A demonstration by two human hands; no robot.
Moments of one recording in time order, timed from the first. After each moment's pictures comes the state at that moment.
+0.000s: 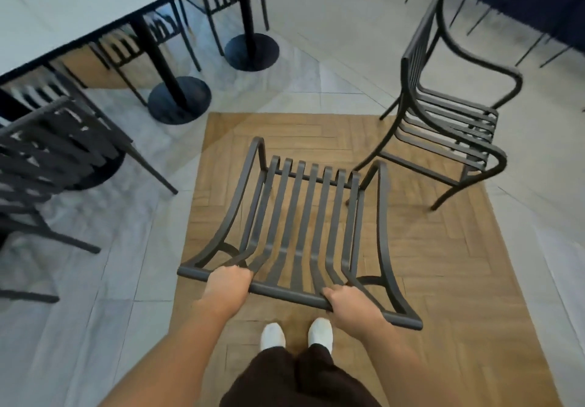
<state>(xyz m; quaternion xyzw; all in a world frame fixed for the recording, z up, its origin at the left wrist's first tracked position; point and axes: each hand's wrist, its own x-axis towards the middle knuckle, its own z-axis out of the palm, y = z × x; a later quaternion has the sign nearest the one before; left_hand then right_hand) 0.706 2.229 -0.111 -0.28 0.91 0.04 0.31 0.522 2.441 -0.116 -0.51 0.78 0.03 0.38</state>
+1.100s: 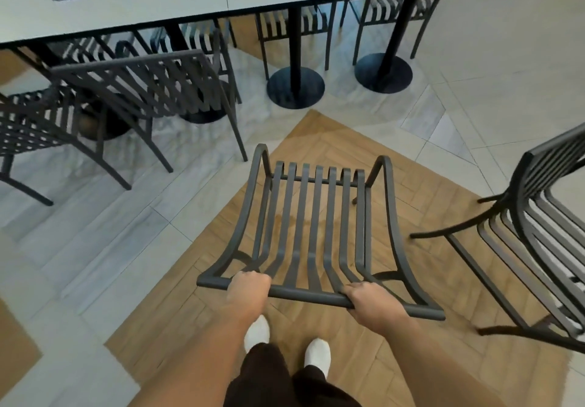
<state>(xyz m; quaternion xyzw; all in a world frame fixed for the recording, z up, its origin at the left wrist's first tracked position) 0.598 2.314 -0.104 -0.54 0.78 0.14 0.27 0.320 2.366 -0.121 -0.73 0.58 0.14 0.32</state>
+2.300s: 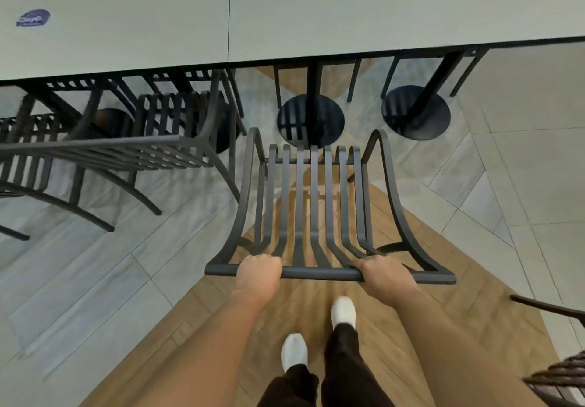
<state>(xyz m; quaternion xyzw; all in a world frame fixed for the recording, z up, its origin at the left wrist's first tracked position) 0.507 1.853 -0.112 -0.60 0.75 0.16 0.24 0.229 1.857 -0.116 -0.77 0.57 0.17 0.24</state>
